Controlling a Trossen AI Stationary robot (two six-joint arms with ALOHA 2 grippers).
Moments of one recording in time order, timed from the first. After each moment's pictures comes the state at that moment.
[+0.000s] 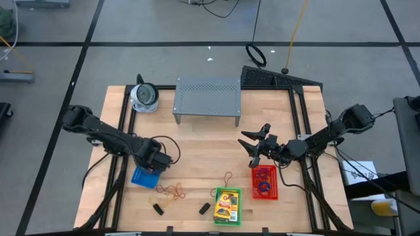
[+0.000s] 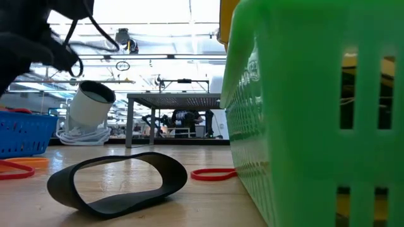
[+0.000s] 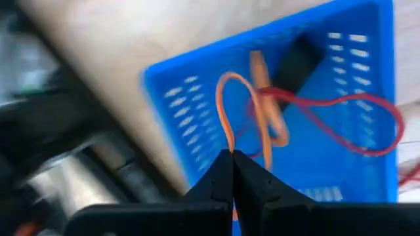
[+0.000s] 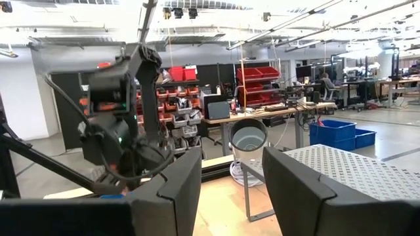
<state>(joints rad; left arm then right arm) -0.36 1.41 0.90 -1.31 0.14 -1.35 0.40 1.33 0.38 1.28 0.76 -0.09</state>
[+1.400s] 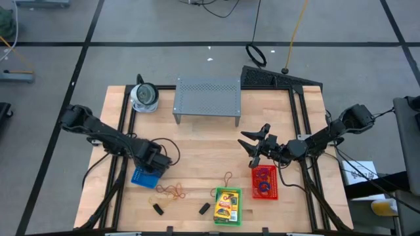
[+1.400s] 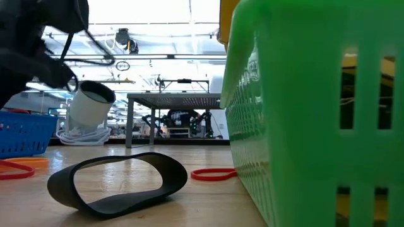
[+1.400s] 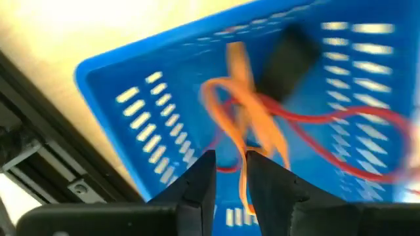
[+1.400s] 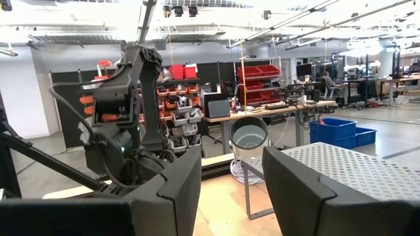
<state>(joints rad) -0.37 1.40 0.79 -1.12 0.19 -1.39 0.41 1.33 0.38 1.27 0.76 -0.08</state>
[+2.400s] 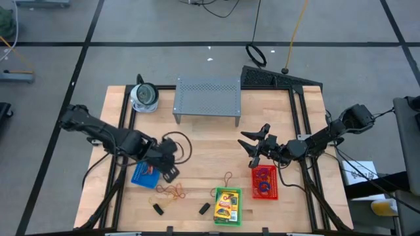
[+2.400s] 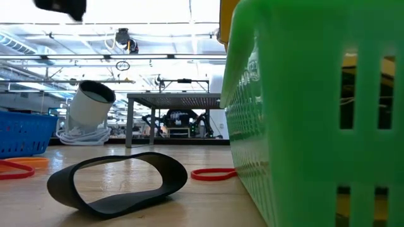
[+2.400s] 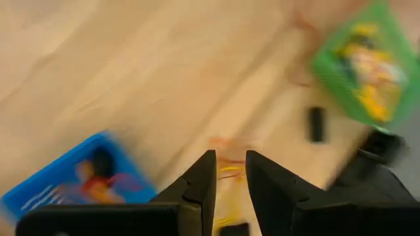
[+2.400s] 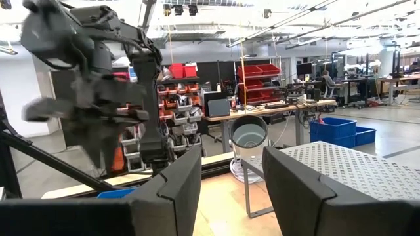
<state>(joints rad) -0.42 1.40 1.33 -1.12 -0.09 -1.14 0.40 1.33 0.38 1.26 0.76 -0.08</state>
